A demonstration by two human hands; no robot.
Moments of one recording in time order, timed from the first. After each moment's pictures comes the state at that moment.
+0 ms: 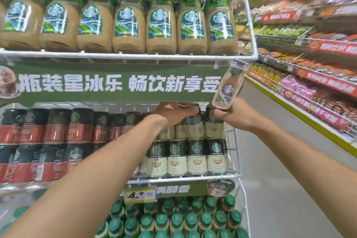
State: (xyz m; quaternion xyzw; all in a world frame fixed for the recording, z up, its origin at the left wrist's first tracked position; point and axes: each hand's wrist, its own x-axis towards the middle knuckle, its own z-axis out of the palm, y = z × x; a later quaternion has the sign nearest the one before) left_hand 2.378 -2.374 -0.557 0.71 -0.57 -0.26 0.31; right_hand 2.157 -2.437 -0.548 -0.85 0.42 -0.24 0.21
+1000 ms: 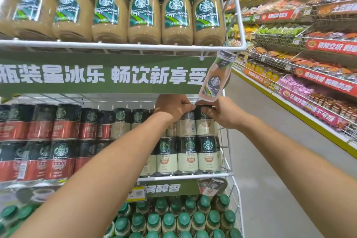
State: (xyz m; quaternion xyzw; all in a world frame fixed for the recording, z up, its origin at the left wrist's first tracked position) left_hand 2.348 -2.408 -0.568 0.71 -0.63 -0.08 0.30; right_hand 2.161 -2.457 -0.563 -0.90 0.38 -0.20 0.09
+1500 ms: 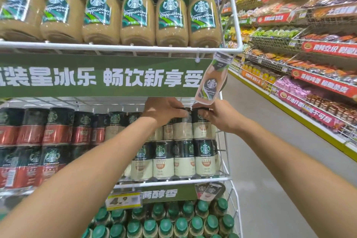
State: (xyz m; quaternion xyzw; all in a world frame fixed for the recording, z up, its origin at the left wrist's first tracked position) left_hand 2.369 -2.400 -0.571 0.69 -0.59 -0.18 0.38; right_hand 2.159 -2.461 -0.567 -0.90 0.37 -0.20 0.10
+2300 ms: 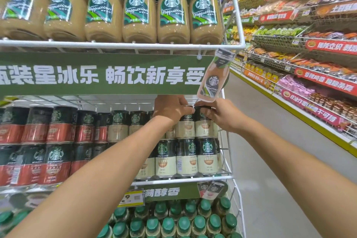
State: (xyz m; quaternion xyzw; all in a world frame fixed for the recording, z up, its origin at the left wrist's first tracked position) left_hand 2.345 -2.413 -0.574 0.72 -0.58 -0.10 0.38; right_hand 2.158 -2.453 -0.568 -0.90 0.36 -0.22 0.10
